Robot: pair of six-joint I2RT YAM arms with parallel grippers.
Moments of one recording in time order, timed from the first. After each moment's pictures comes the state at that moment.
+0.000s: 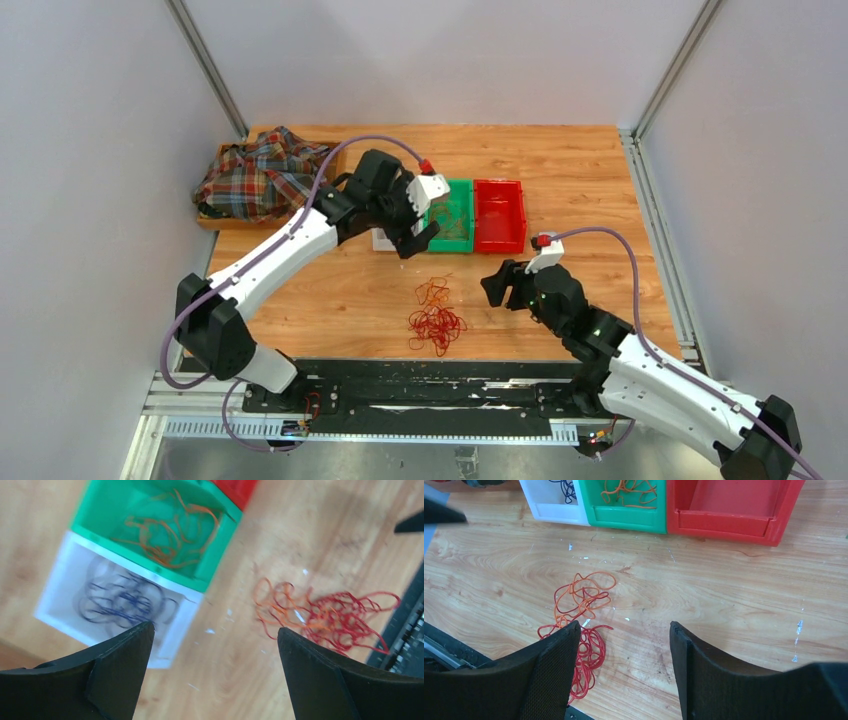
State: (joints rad) left arm -0.62 1.50 1.38 -0.61 0.30 0.44; right arm 0.82 0.69 0.42 -0.15 0.29 0.55
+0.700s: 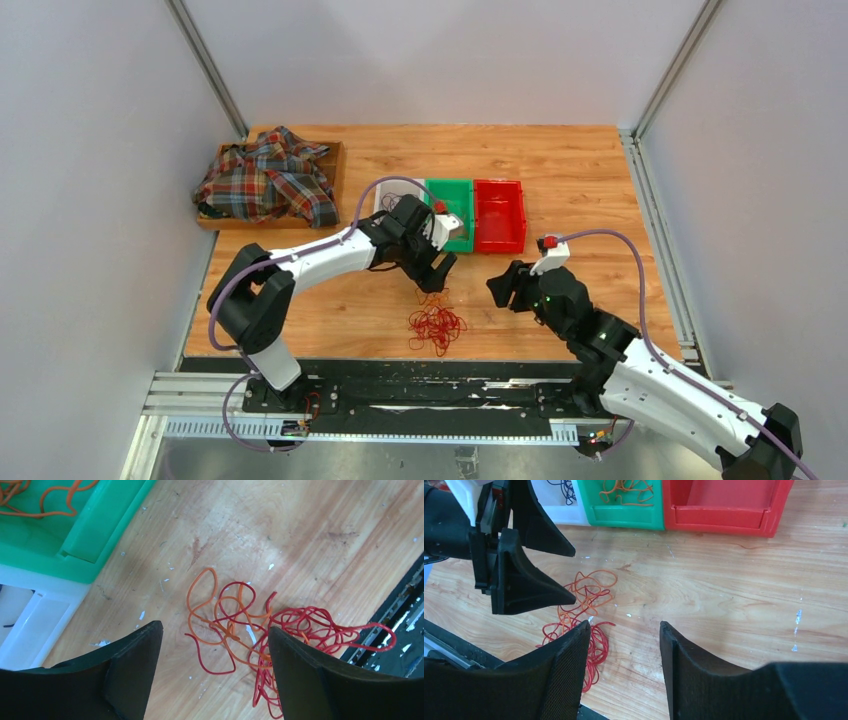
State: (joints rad) left arm -0.73 1.64 1.08 -0.39 0.31 0.09; right arm 0.82 0.63 0.42 -0.19 0.30 0.59
